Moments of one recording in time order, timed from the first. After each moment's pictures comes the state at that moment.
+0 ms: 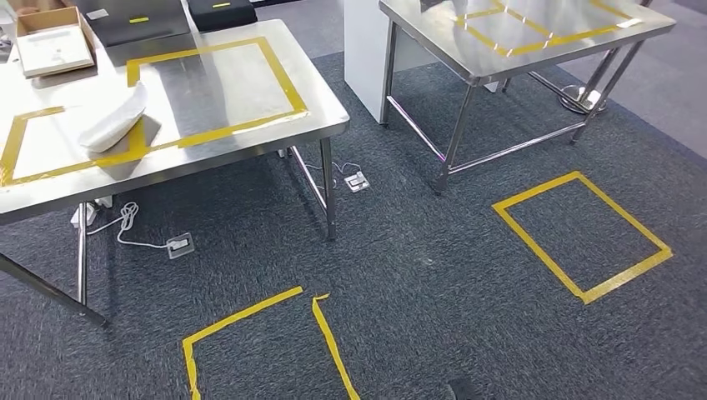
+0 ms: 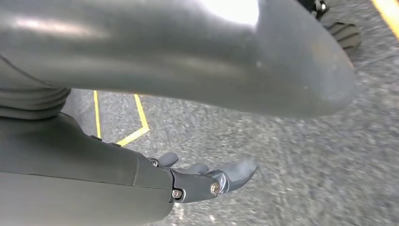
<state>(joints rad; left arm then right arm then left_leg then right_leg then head) 0.01 -0.01 0.59 -0.31 -0.12 0.33 0.25 -0.06 0.13 -1.40 -0.14 1.19 0.32 0.11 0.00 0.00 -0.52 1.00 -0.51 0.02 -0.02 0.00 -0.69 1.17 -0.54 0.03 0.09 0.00</state>
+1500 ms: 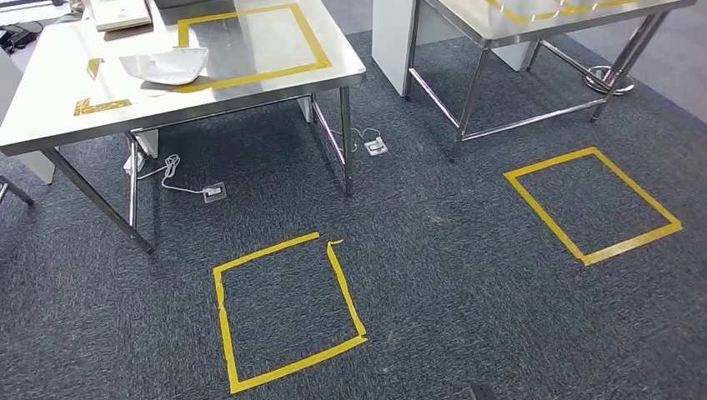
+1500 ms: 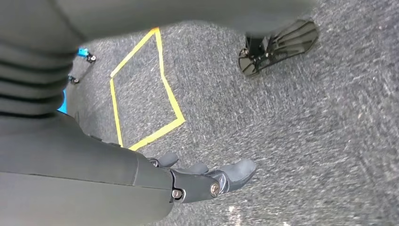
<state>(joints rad) -0.04 0.00 0.42 -0.19 -0.50 0.24 0.15 -0.09 0.13 -1.40 -0.15 1.19 0.29 0.14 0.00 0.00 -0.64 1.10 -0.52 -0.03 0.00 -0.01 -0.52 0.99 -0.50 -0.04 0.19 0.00</state>
